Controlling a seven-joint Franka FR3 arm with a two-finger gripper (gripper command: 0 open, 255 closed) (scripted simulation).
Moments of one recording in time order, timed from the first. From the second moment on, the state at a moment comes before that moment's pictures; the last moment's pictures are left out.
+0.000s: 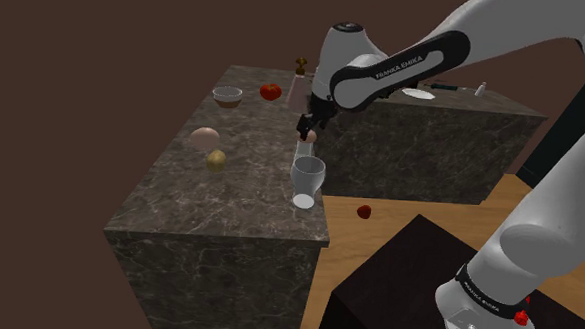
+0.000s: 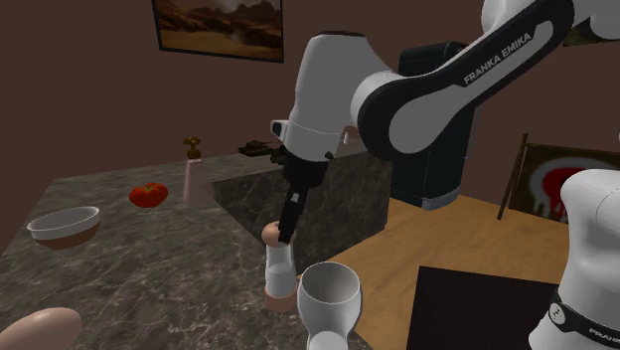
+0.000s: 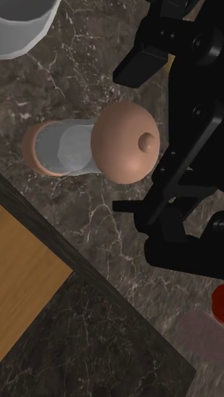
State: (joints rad) arm -0.06 -0.03 0.20 -2.20 -0.24 2.41 0.20
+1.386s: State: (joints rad) arm -0.06 -0.01 0.20 -2.22 -0.26 2.46 0.23
